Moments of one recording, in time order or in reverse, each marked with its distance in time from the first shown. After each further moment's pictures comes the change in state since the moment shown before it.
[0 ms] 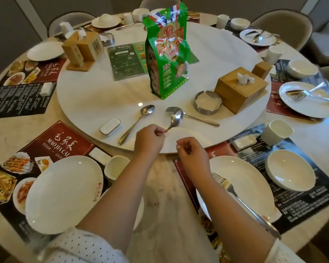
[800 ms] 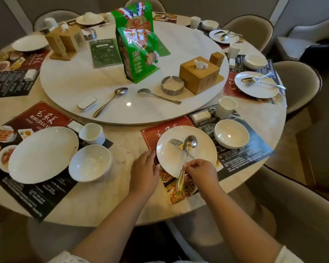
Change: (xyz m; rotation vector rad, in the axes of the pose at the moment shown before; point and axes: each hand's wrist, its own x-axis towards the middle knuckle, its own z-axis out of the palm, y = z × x) left_hand -0.202 -0.049 0.091 0.335 -0.056 0.238; right_hand -0.129 0.075 -0.137 -0.055 -0.017 0.410
